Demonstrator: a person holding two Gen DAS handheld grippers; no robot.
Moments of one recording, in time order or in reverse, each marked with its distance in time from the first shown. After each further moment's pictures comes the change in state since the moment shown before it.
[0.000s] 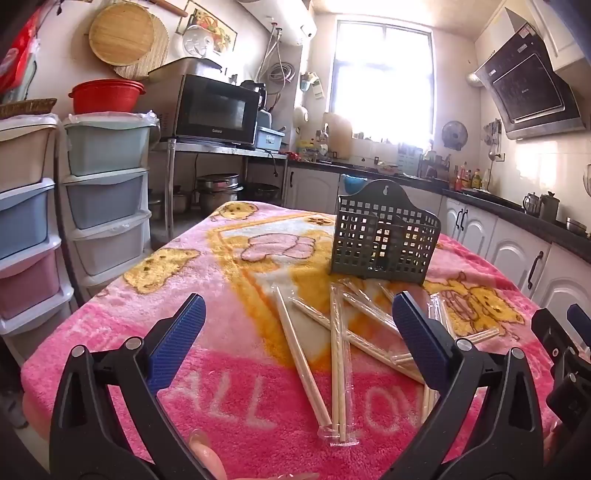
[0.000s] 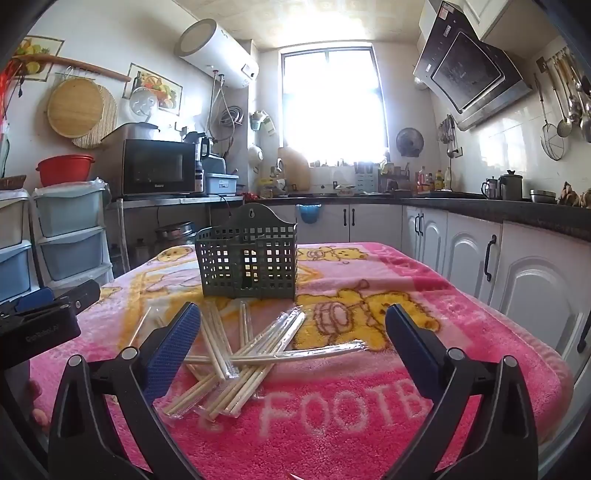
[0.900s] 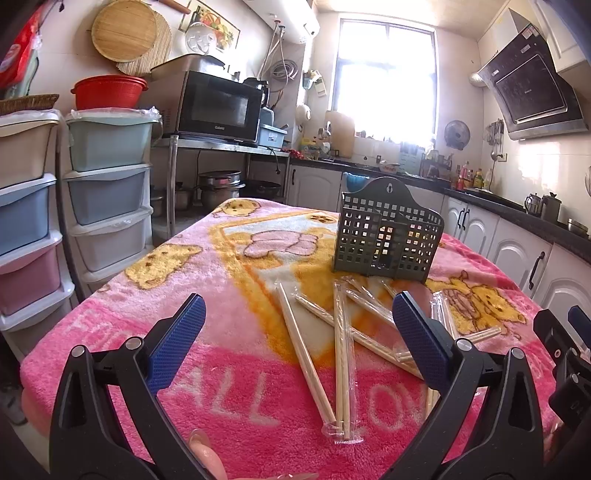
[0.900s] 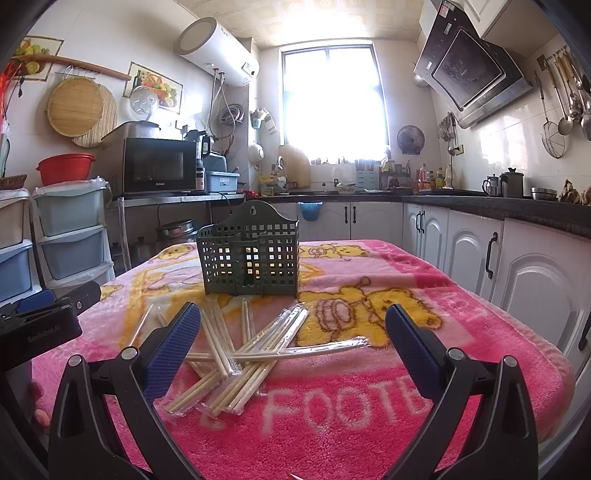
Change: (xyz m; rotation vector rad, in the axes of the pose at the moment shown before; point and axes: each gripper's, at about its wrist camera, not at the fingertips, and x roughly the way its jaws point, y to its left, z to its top) left arm 0.002 0.001 -0.007 -0.015 0.011 0.003; right arm 0.000 0.005 -0.001 -0.009 0.010 -0.002
